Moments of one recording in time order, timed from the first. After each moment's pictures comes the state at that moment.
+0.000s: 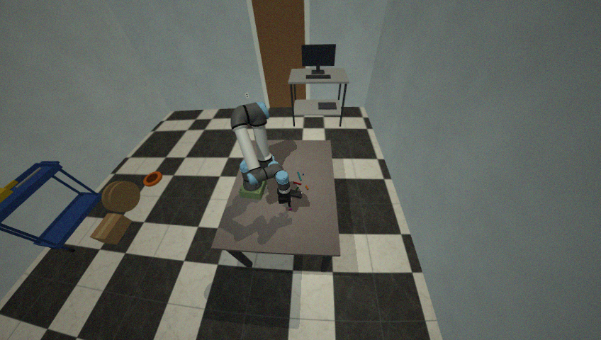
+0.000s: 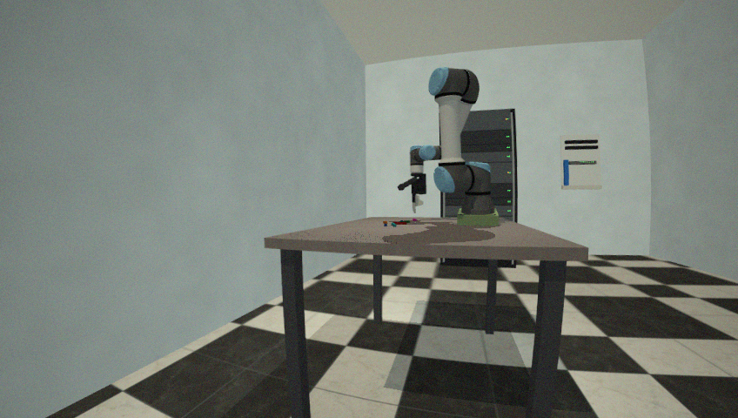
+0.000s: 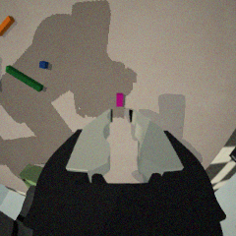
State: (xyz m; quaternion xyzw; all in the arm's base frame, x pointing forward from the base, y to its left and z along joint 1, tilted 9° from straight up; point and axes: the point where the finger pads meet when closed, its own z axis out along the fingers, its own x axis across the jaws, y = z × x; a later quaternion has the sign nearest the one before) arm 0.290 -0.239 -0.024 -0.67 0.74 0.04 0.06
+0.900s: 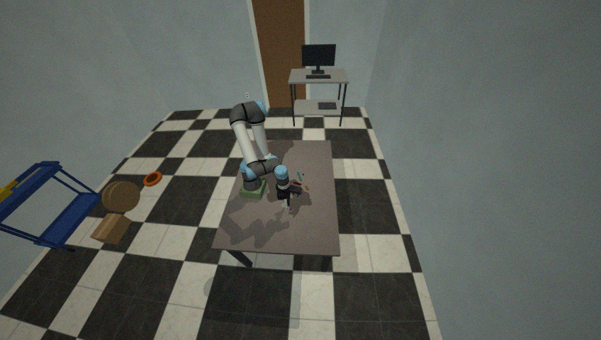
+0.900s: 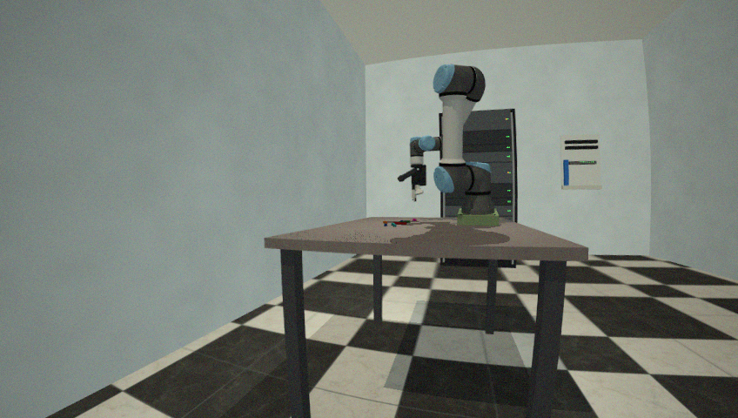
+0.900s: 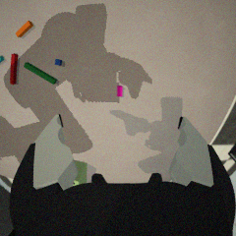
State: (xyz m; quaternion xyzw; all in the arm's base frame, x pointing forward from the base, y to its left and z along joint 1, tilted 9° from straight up) arm 0.287 -0.245 0.024 -0.67 0.74 0.04 0.06
